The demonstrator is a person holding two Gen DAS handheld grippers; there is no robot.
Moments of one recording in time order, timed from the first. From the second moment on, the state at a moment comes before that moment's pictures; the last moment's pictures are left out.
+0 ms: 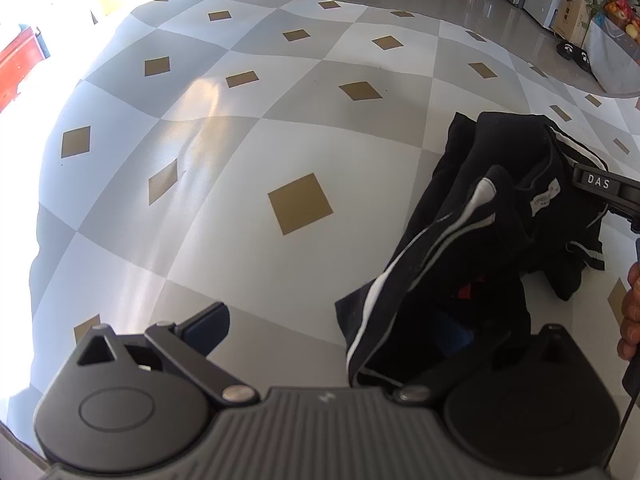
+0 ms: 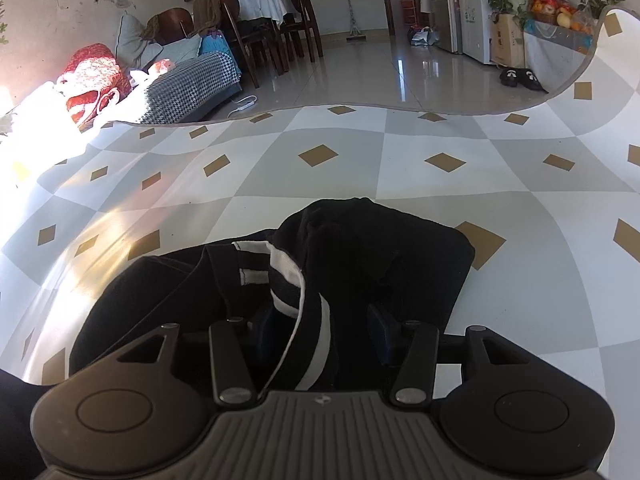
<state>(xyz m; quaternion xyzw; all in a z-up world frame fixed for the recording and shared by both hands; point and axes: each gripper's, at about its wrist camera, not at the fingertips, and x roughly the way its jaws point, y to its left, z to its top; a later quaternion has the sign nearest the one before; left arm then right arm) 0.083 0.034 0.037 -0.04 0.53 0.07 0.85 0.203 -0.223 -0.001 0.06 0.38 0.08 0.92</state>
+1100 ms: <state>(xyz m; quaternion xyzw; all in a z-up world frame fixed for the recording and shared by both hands) 0.030 0.030 0.054 0.01 0.51 0.01 0.86 0.036 -0.214 0.015 -0.02 0.50 0.23 0.83</state>
